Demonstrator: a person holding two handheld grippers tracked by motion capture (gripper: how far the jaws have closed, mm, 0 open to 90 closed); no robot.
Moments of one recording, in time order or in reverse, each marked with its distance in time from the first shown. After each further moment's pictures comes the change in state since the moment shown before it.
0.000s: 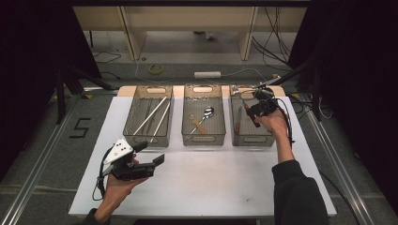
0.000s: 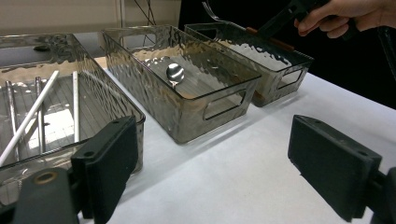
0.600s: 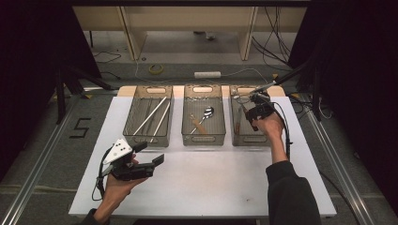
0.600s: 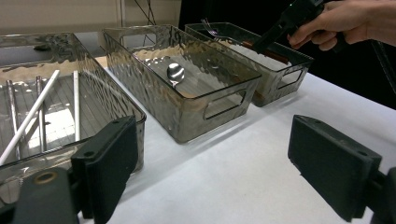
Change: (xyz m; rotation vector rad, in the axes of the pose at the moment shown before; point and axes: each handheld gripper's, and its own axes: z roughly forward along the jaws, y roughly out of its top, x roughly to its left) left arm 0.001 -0.001 -0.001 0.000 -0.001 -0.003; right arm 0.000 -0.007 0.024 0.052 -0.039 0.060
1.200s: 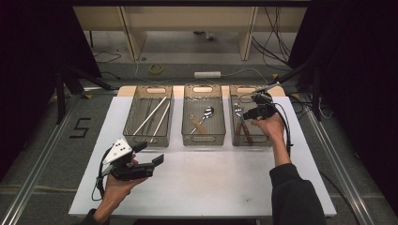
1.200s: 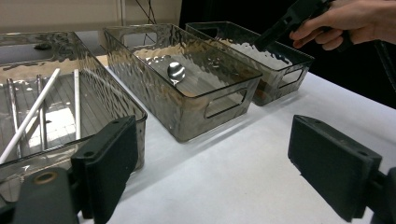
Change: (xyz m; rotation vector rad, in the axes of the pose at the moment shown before) left arm 0.001 0.000 0.000 0.004 0.003 -0.001; right arm -0.004 -0.005 -0.009 -0.045 0.089 0.007
